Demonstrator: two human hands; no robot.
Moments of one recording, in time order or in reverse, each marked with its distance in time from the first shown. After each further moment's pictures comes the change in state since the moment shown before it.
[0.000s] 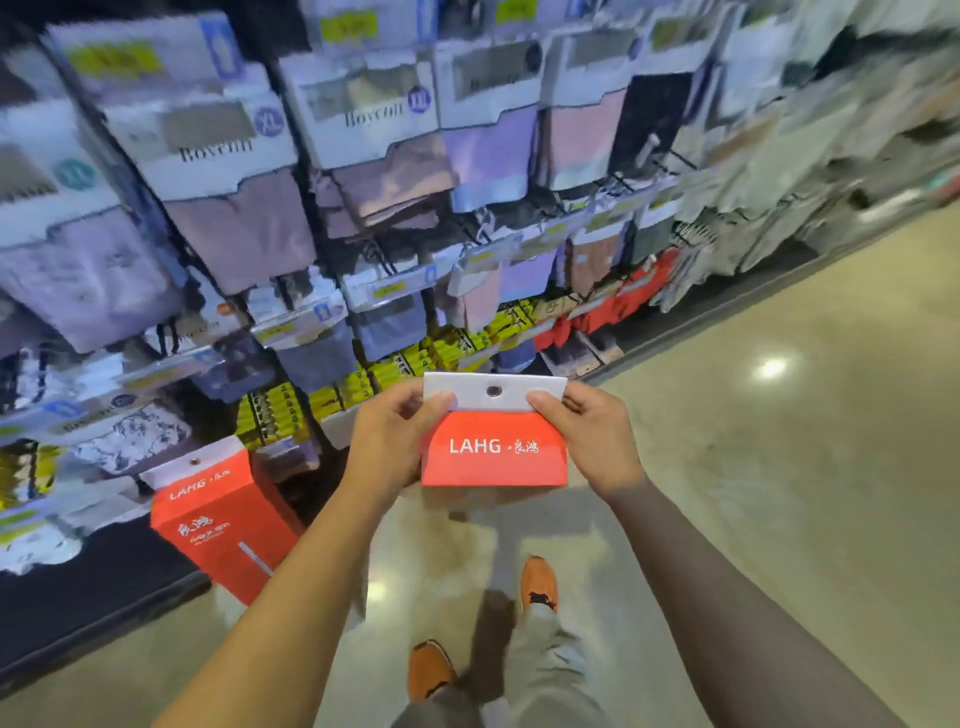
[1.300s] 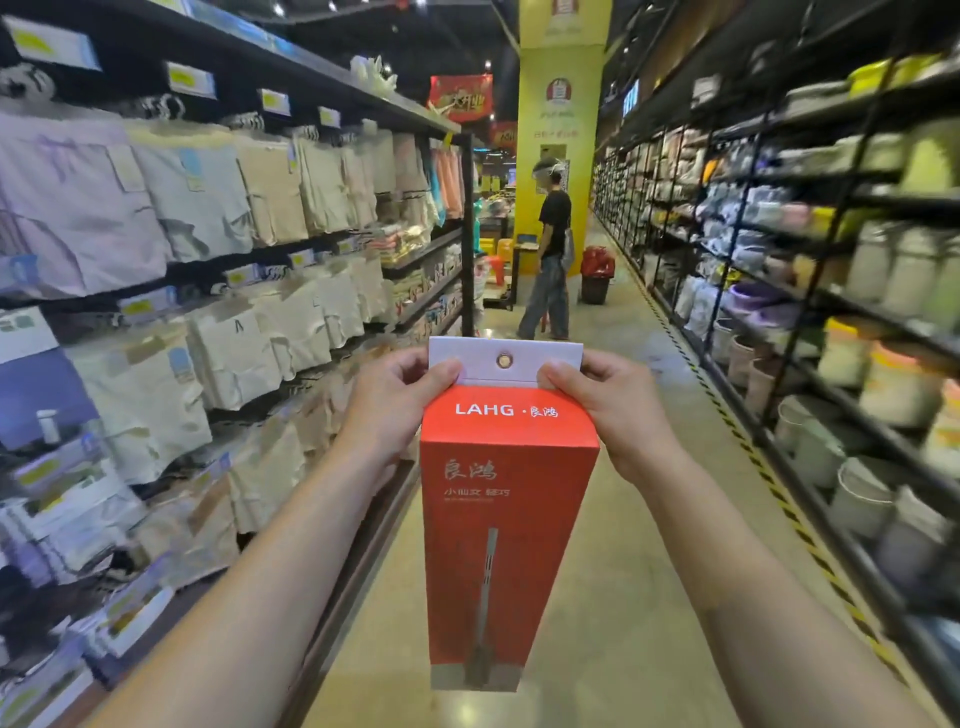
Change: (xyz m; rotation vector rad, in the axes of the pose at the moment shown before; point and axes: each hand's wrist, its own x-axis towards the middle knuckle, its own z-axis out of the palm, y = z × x) left_hand -0.140 0.498 0.601 -0.123 -0.799 0.609; right_hand -0.152 -0.192 -0.702 0.152 0.916 -0.320
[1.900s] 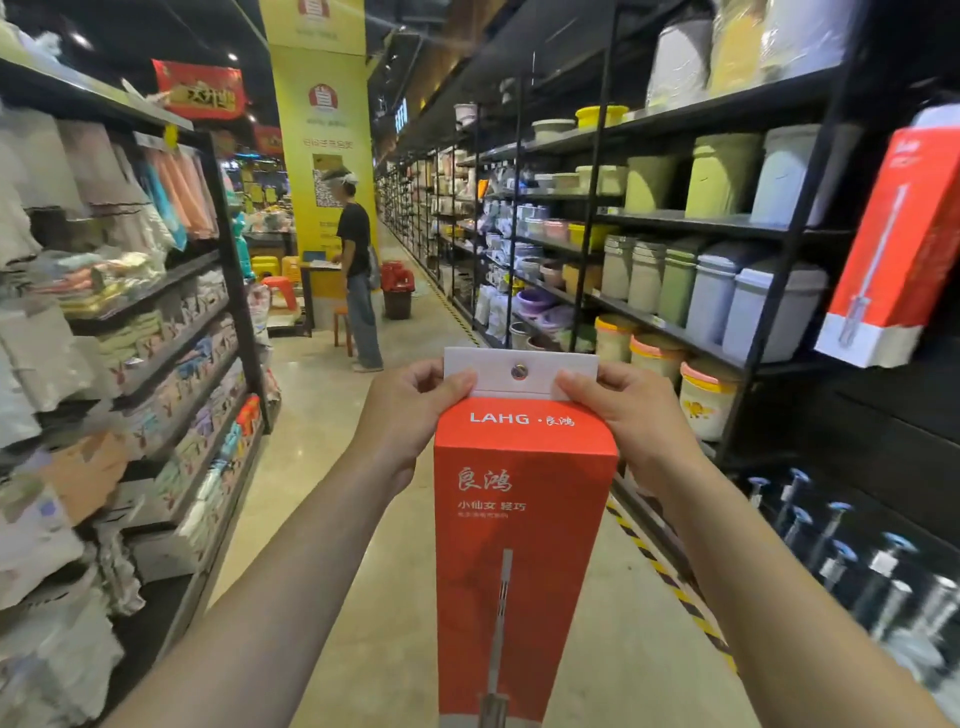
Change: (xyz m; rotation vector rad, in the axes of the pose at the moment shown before) left_hand 0.190 -0.014 0.279 -0.207 -0.480 -0.069; right_hand 0.143 0.027 -0.208 -0.184 0.446 0.011
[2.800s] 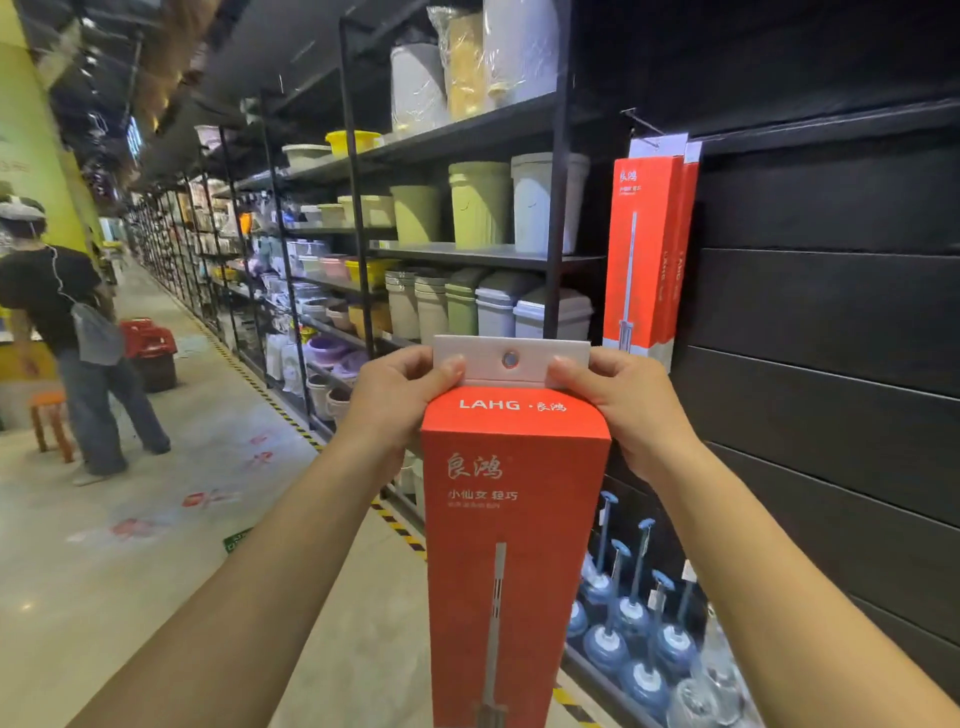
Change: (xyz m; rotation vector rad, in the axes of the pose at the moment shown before) left_hand 0.287 -0.007 0.408 -0.104 -0.454 0.157; right_hand 0.256 0.073 -0.333 -0.219 0.434 -0.046
